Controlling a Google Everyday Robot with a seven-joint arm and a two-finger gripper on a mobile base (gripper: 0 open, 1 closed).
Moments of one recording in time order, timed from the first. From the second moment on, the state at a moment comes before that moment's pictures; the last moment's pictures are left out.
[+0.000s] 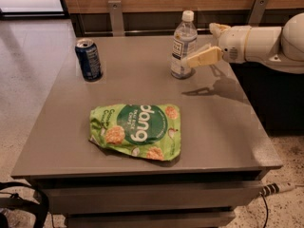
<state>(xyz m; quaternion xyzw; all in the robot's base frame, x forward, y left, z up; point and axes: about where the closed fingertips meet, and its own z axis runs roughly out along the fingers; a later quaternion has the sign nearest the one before) 0.685 -0.142 0.926 -0.41 0.68 0.23 0.56</state>
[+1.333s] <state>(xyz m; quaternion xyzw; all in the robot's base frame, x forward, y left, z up) 0.718 -0.133 0.911 -0.38 0.69 0.22 0.58</state>
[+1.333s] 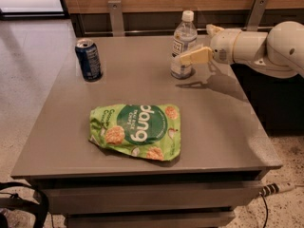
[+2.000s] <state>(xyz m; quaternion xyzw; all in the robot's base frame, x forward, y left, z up) 0.729 -0.121 0.904 -0.37 0.68 0.21 0.59</state>
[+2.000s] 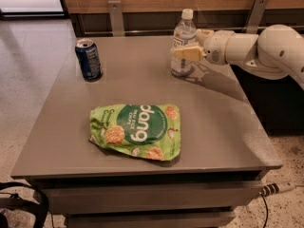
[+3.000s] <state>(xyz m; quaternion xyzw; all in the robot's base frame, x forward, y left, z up) 0.732 -0.107 0.910 -0.41 0.68 0.20 0.57</state>
